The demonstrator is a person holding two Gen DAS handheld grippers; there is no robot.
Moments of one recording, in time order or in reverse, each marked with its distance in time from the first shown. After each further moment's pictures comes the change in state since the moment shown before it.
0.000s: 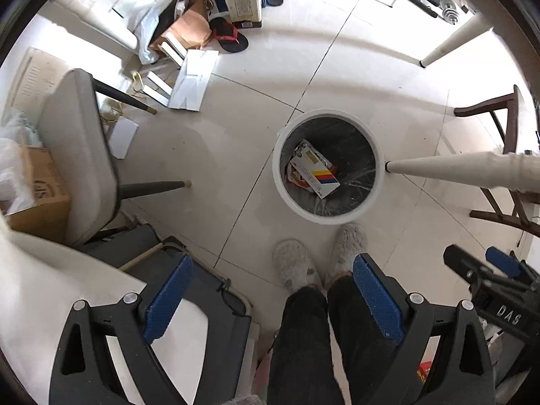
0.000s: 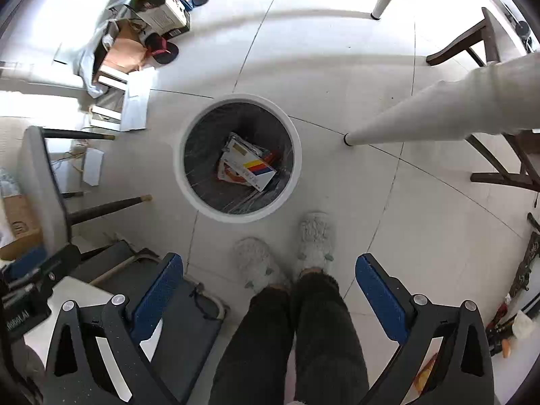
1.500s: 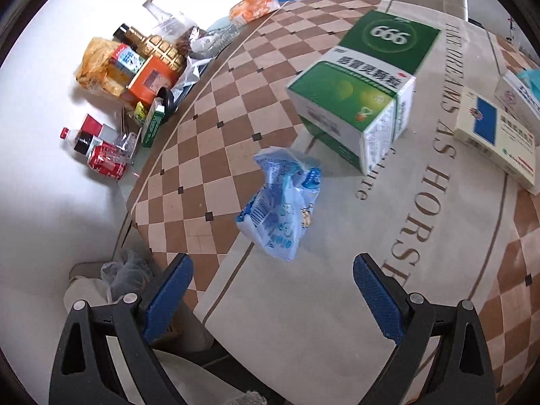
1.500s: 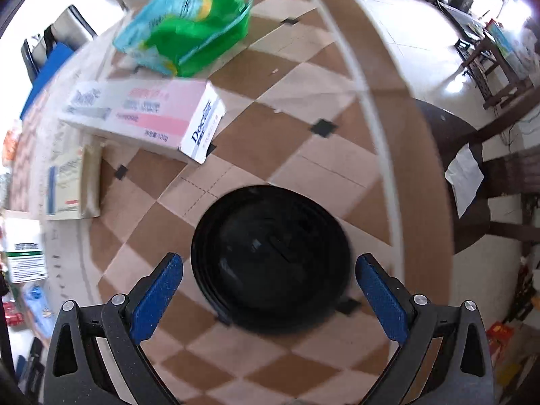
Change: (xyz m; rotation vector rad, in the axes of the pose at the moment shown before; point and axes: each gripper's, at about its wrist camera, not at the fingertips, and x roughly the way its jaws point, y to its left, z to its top) left arm -0.232 -0.102 0.277 -0.099 -0.378 0.430; right arm -0.263 -0.188 0.337 0.407 -0.242 -0.030
